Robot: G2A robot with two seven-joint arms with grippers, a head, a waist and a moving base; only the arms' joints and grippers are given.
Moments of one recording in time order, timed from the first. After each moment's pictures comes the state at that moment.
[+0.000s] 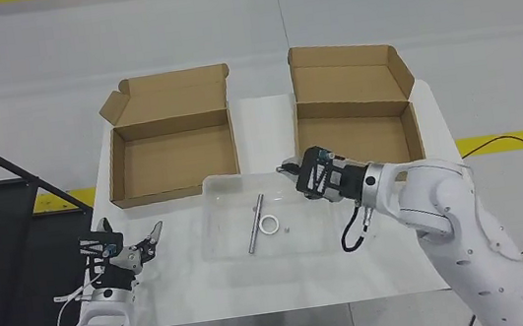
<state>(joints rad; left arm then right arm) 1.80 -1.16 -1.62 -1.86 1.36 0.06 0.10 -0.99 -1.15 1.17 -1.84 -1.13 -0.71 0.54</state>
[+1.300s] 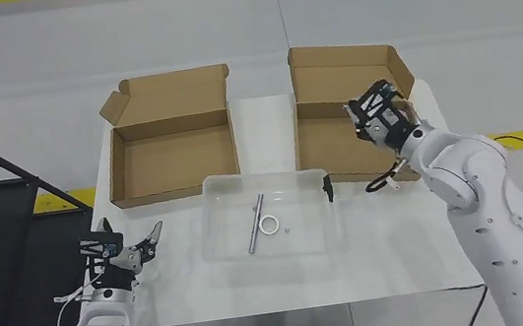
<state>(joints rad) 1.80 -1.16 -1.62 -1.86 1.36 0.06 0.10 -0.90 -1.14 1.28 -1.60 -1.26 -0.45 0.57</state>
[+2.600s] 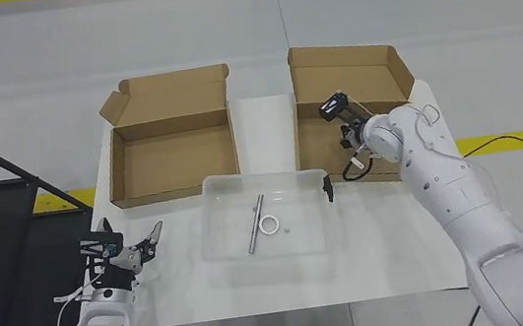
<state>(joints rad) 1.80 -1.16 -1.62 -1.86 1.36 0.06 0.10 -0.41 -1.32 0.87 -0.76 -1.16 -0.34 0.80</state>
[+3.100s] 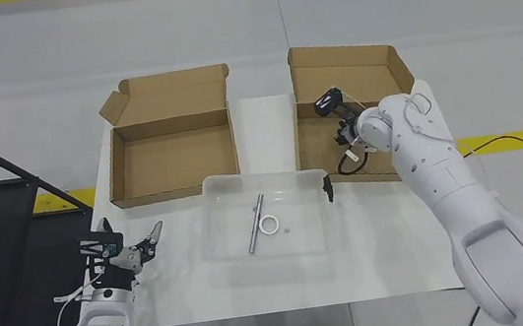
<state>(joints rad) 1.80 -1.16 -1.62 -1.86 1.36 0.06 0.10 -0.29 -1.40 0.79 -0.54 -1.12 -0.37 0.76</state>
